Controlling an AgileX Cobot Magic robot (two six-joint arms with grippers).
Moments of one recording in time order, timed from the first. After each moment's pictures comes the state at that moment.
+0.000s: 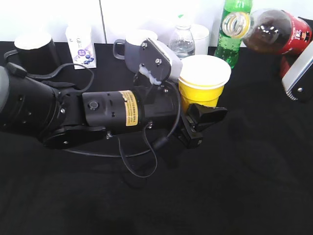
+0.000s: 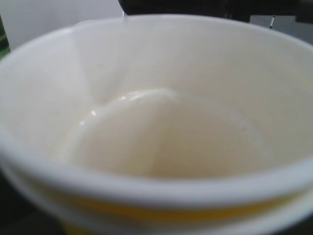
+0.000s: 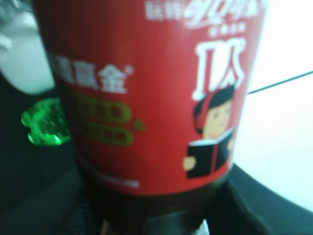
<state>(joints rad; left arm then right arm) -0.79 1.87 -0.90 0.64 -0.73 -0.45 0.10 1.43 -0.43 -0.26 -0.99 -1.05</state>
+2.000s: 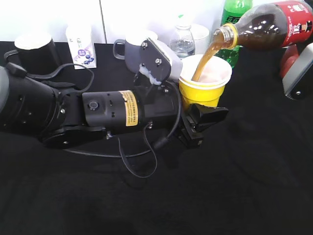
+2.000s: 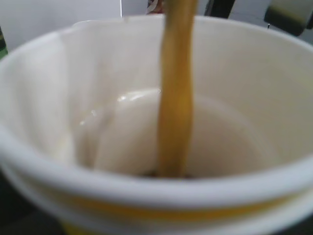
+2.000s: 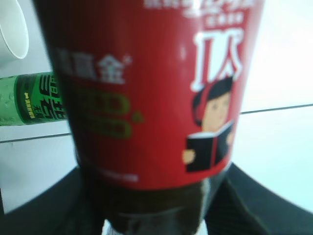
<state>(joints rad) -0.79 1.87 -0.90 0.64 -0.73 -0.45 0.10 1.43 -0.43 -0.24 -1.15 -1.35</state>
